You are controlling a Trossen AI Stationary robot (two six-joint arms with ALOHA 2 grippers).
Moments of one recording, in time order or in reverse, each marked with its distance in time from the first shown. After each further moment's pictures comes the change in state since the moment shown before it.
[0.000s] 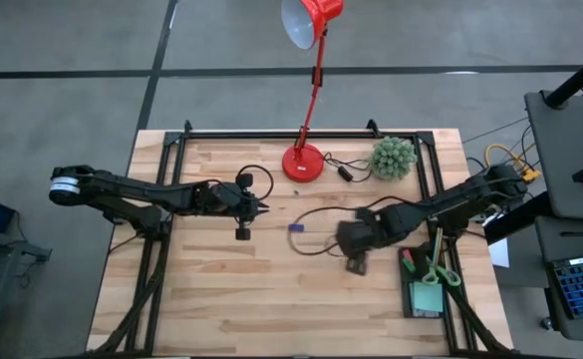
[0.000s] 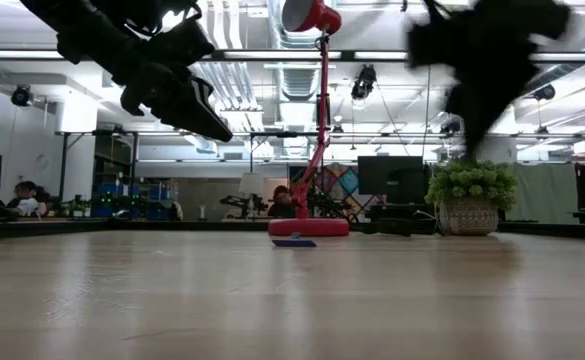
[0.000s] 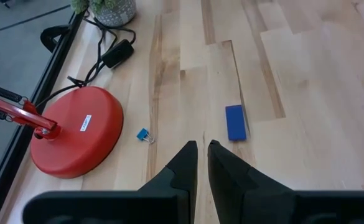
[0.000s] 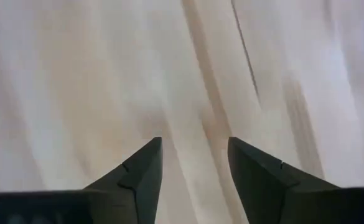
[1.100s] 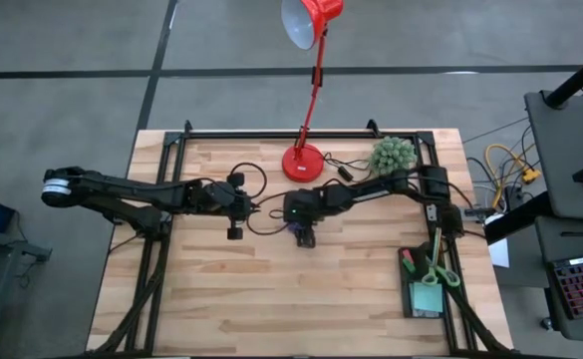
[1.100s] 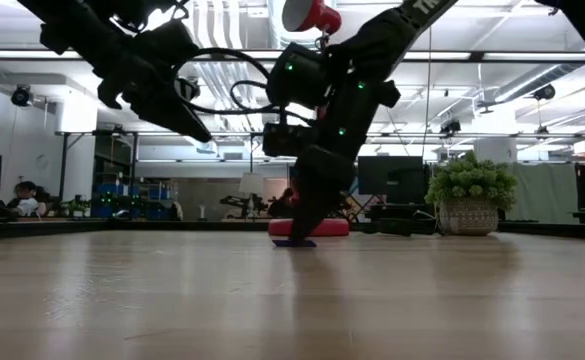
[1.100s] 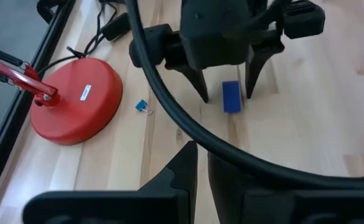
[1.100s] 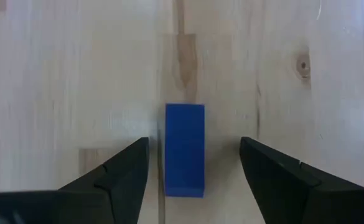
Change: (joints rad) left arm 0.000 -0.092 -0.005 -0.159 -0.006 -0.062; right arm -0.340 0.548 0.290 0.423 -0.156 -0.576
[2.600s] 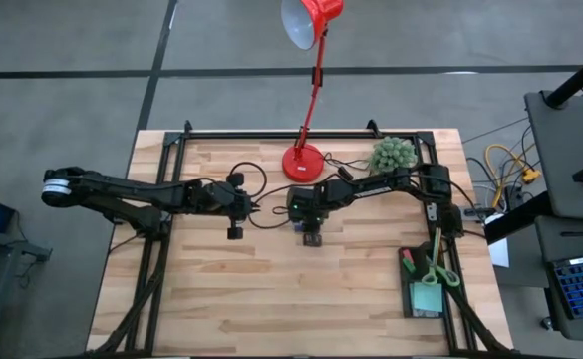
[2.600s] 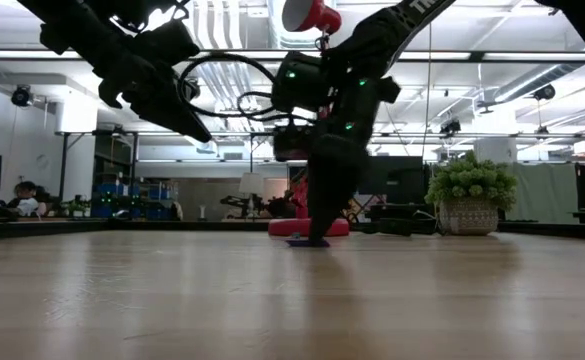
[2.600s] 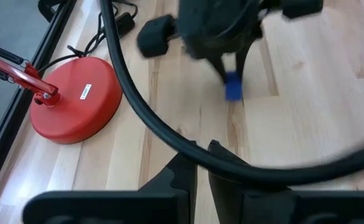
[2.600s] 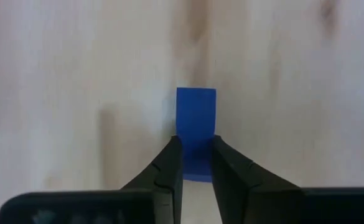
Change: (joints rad) left arm 0.000 0.000 0.000 0.000 -0.001 -0.016; right arm -0.009 -0.012 0.021 -0.162 -0.121 0.028
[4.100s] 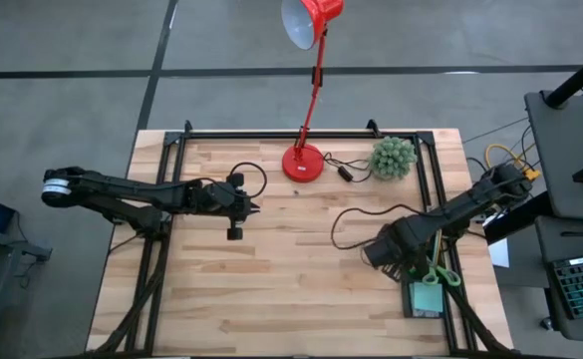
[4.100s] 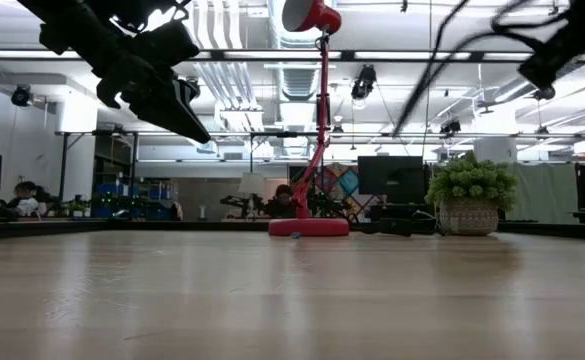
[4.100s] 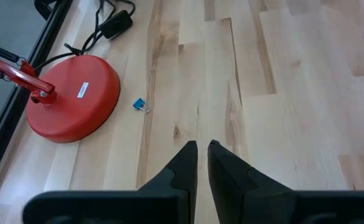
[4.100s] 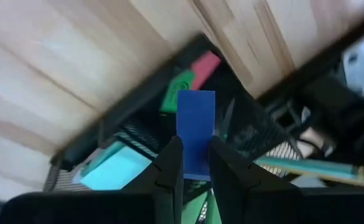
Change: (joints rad) left arm 0.000 0.000 0.000 -0.007 0.007 -0.003; right arm 0.496 -0.568 -0.301 -0.881 -0.036 1.121
